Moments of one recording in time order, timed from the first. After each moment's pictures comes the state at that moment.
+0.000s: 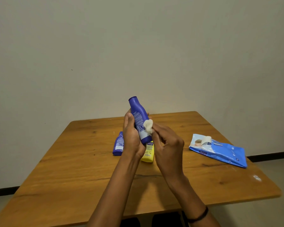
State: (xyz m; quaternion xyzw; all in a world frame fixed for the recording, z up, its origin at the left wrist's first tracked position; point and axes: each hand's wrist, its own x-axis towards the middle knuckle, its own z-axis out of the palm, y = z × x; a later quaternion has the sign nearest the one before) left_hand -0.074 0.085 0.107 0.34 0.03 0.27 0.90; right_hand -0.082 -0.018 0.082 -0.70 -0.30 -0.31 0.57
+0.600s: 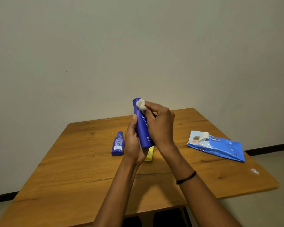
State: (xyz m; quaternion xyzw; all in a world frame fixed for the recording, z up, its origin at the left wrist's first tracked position) left_hand -0.089 0.074 0.095 0.35 -0.04 0.17 0.92; right_hand -0.051 0.009 0.134 -0.66 -0.28 -0.25 0.66
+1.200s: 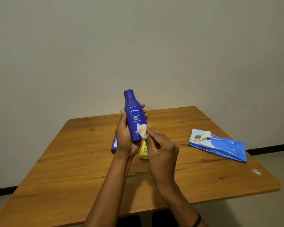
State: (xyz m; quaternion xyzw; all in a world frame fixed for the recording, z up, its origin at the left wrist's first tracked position) left_hand -0.083 0.102 0.100 0.34 -0.04 0.21 0.91; right_hand -0.102 -0.004 0.065 -0.67 -0.24 -0.22 0.67
